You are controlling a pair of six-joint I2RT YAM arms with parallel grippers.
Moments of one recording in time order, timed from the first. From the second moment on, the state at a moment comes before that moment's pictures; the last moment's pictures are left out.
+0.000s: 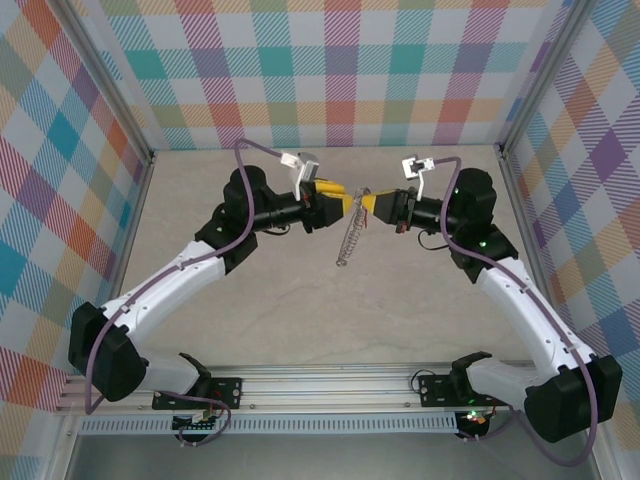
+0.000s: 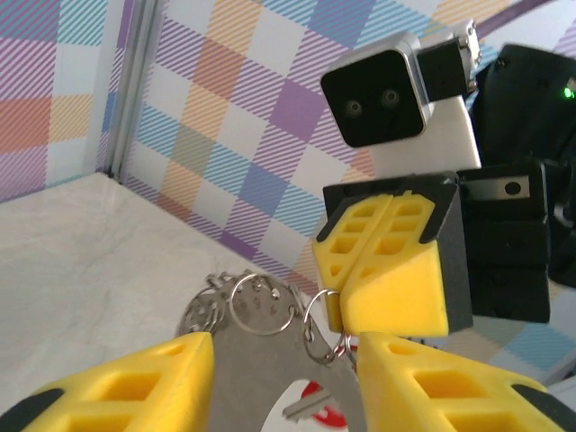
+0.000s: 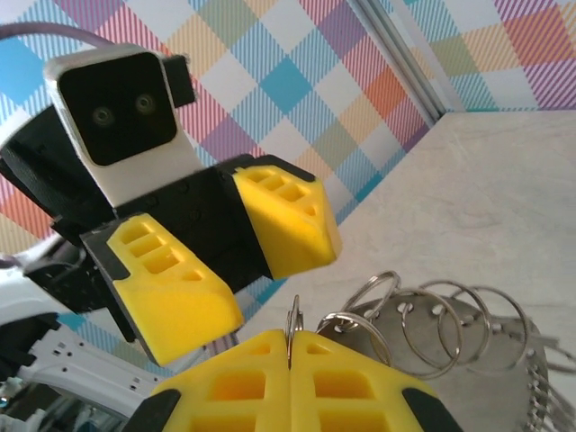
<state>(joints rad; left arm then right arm) -0.62 1.35 1.18 0.12 0.62 -0.35 0.33 1.12 1.03 -0.04 -0.89 0.55</state>
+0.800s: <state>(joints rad) -0.54 1.63 1.71 -0.63 0.94 0.06 0.28 1.27 1.22 -0.35 -1.10 0.28</state>
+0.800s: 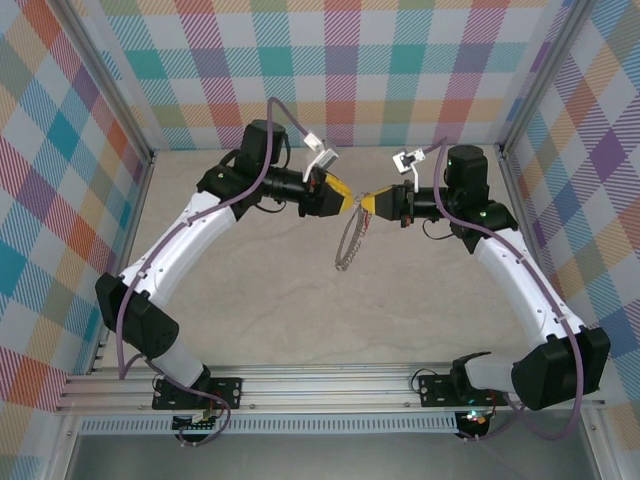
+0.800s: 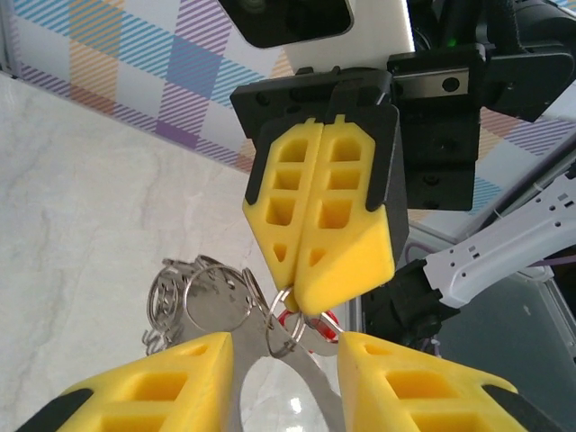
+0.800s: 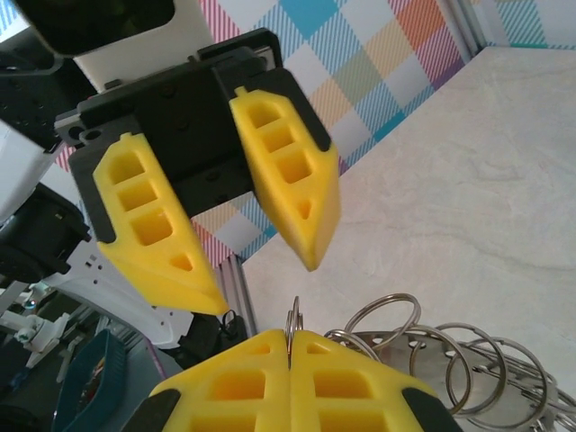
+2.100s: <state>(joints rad) -0.55 1.72 1.78 -0.67 1.08 0.07 0.27 1.30 1.20 -0.25 -1.16 0.36</state>
